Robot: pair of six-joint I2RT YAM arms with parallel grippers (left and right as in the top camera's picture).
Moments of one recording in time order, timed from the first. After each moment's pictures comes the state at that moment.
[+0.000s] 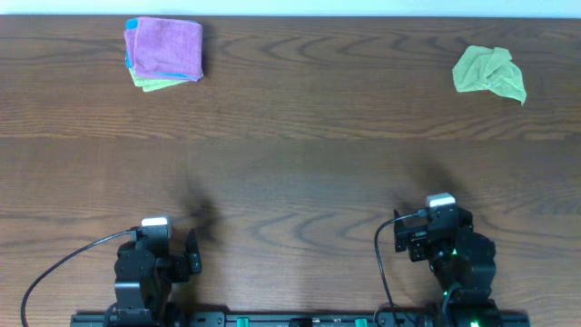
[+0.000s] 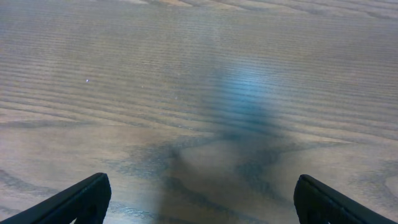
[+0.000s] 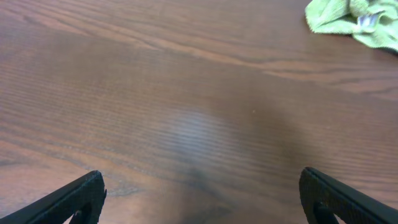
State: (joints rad) left arm -0.02 0.01 0.24 -0.90 -0.04 -0.06; right arm 0.02 0.23 0.14 -0.43 -0.08 -0.17
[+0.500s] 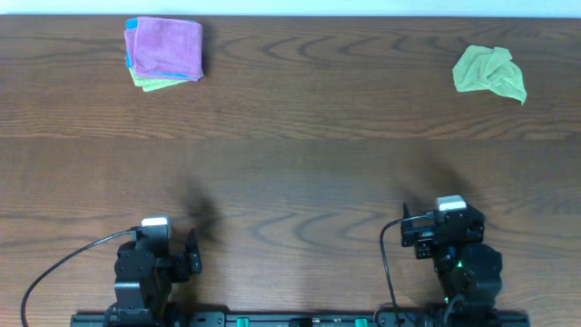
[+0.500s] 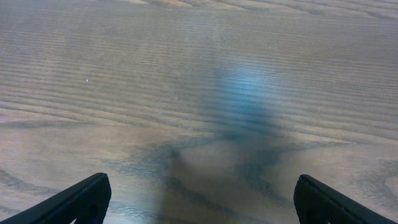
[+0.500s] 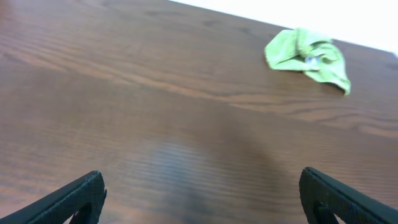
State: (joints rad) left arm -0.02 0.01 0.24 -0.90 -0.04 -0.06; right arm 0.02 0.08 0.14 -0.43 0.00 -0.19
